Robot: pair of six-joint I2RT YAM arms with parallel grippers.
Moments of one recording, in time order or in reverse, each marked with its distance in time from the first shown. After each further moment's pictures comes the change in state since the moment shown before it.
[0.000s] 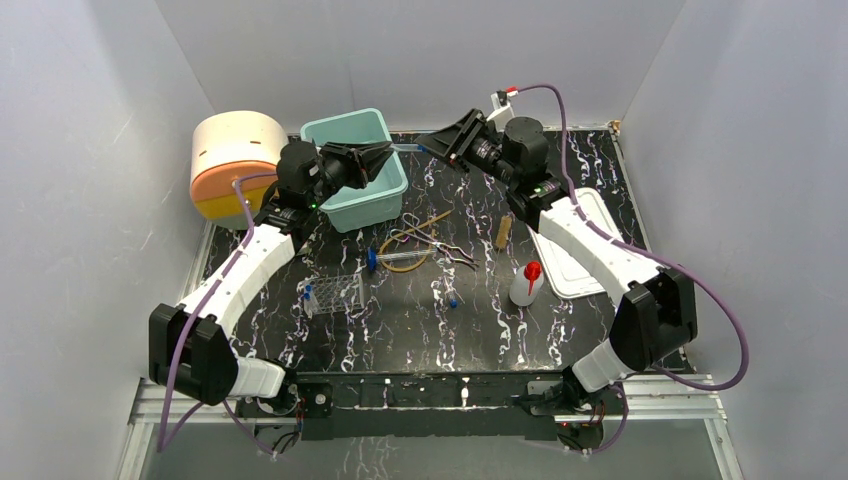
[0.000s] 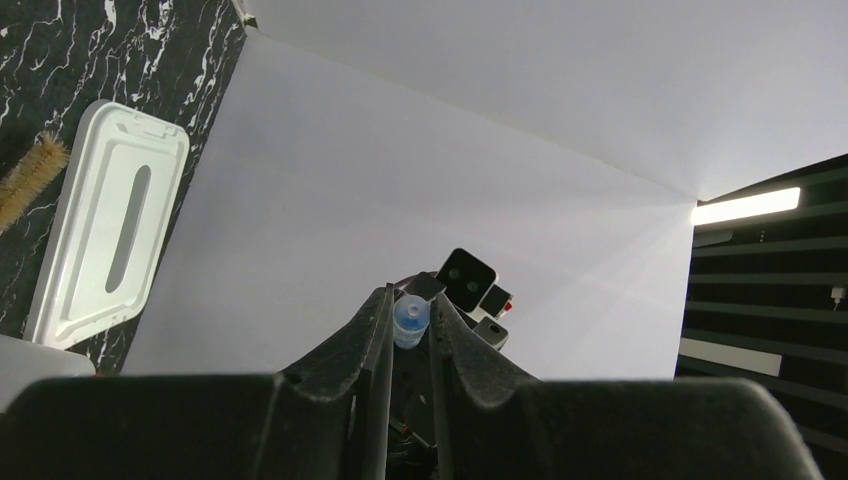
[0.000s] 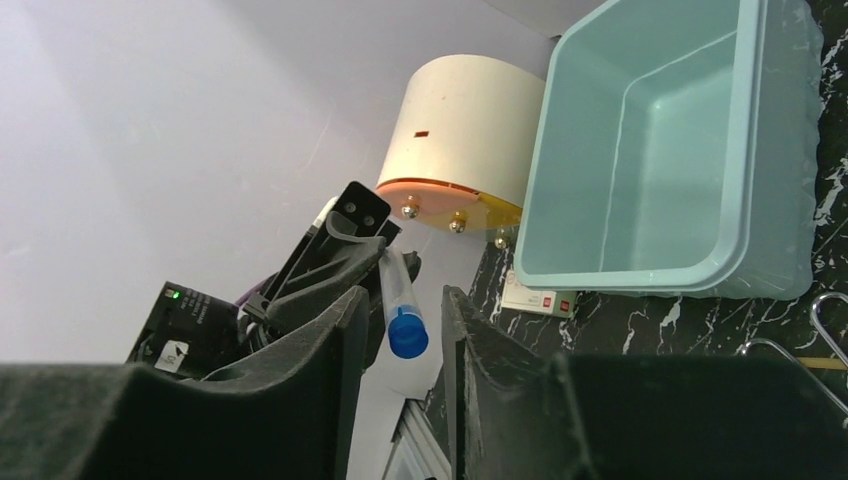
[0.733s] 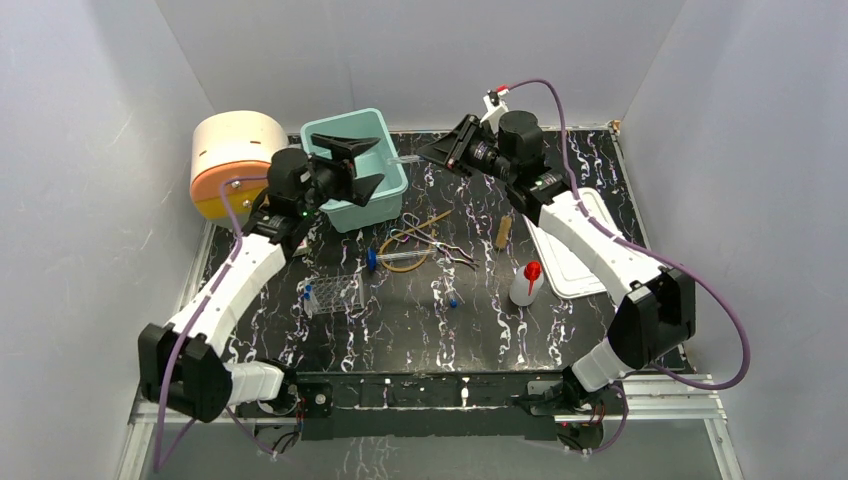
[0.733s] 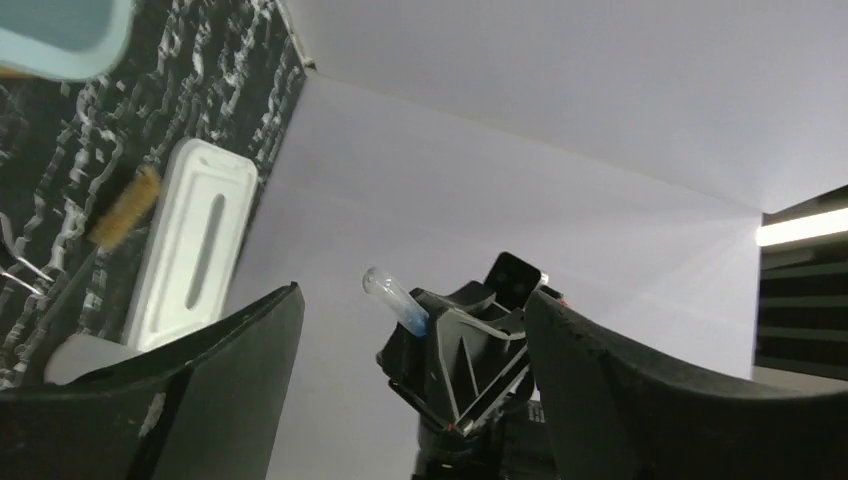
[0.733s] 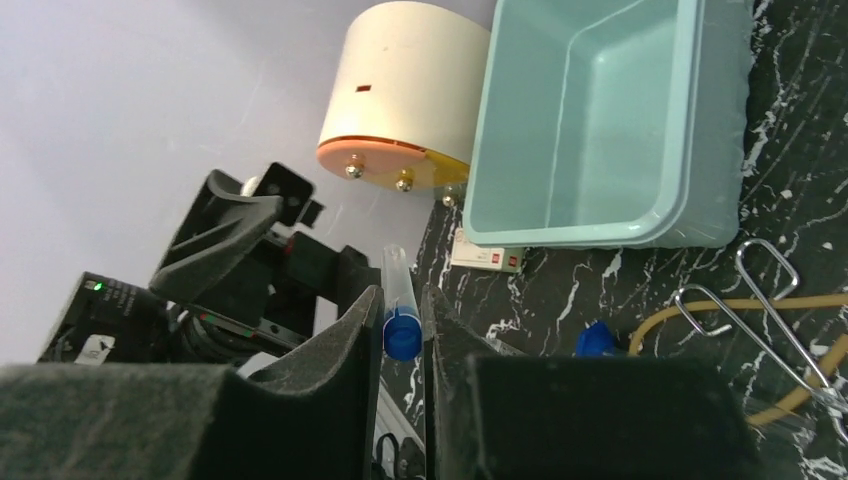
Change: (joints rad) left arm 0.009 -0.049 -0.033 -0.060 -0.021 0.071; right arm 0.006 0.014 0.063 -0.174 -0.023 -0.093
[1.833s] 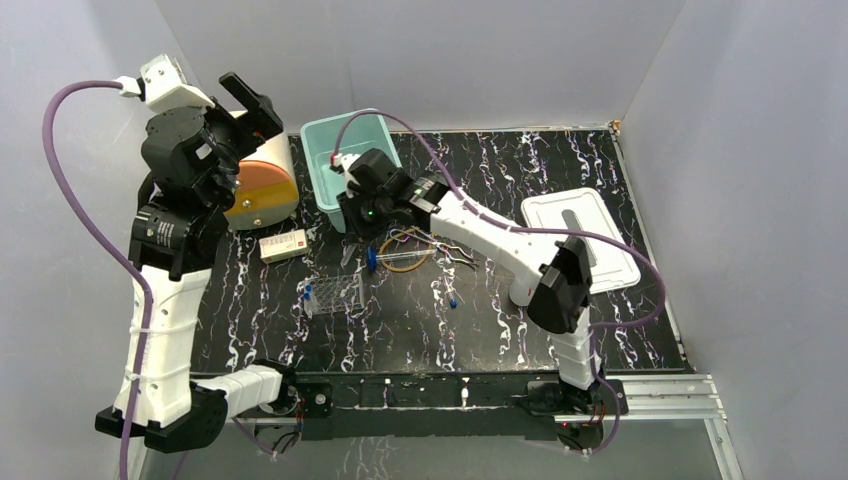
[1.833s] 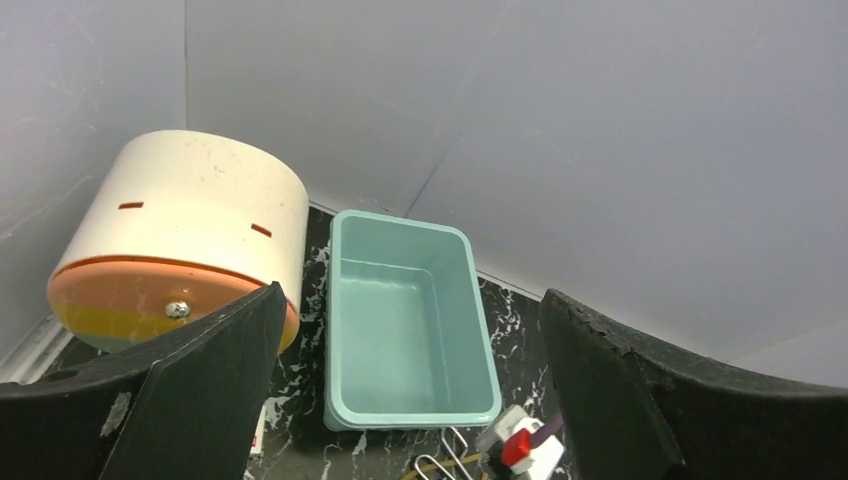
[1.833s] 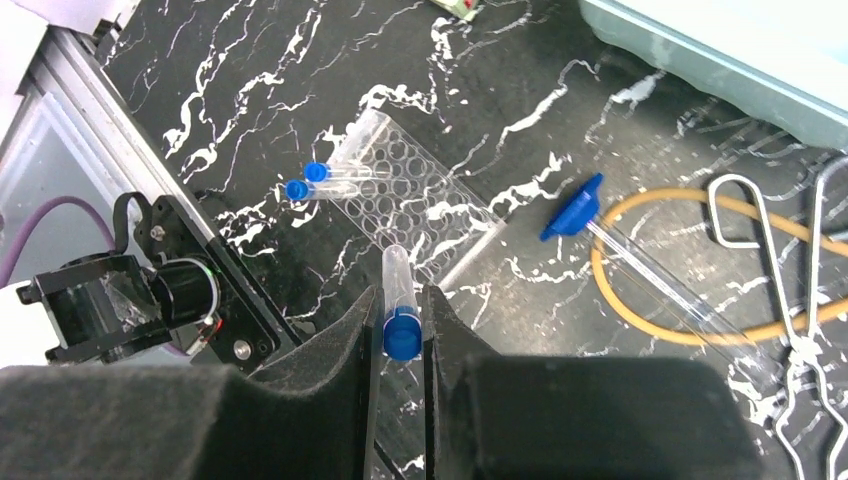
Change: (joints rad) left arm 0.071 -0.155 0.714 -0.736 -0.697 1.313; right arm 0.458 0.447 0.629 -0.800 0.195 -0.657
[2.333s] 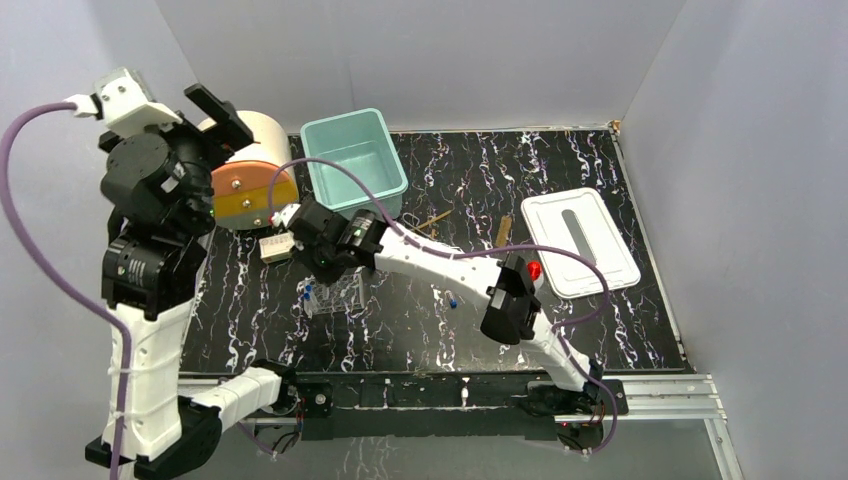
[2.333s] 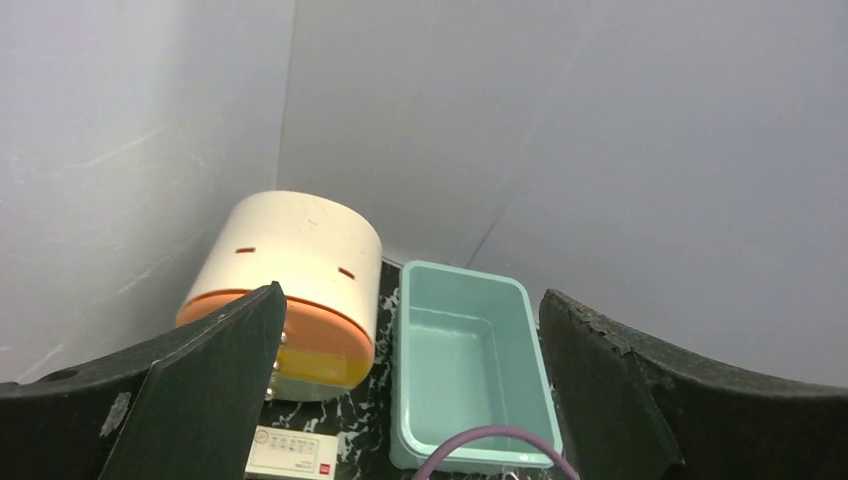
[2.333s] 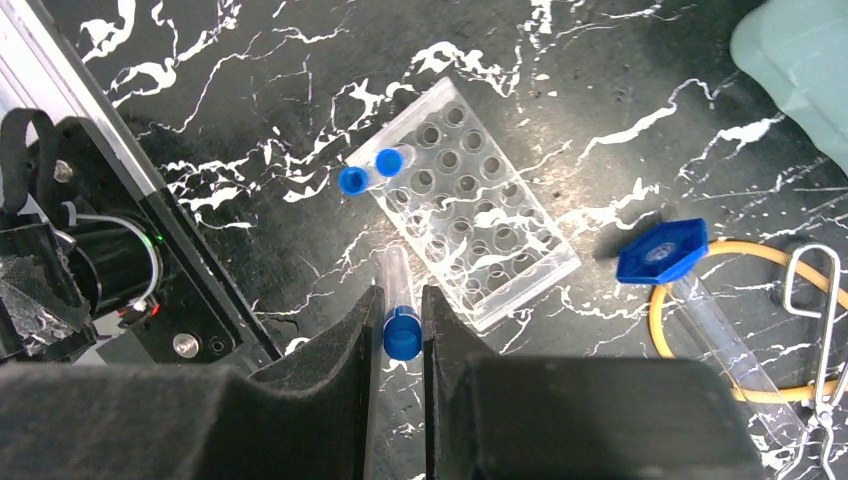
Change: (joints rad) left arm -0.014 -0.077 0.024 0.004 -0.128 0.152; right arm 0.214 0.291 0.345 -0.181 0.172 -0.141
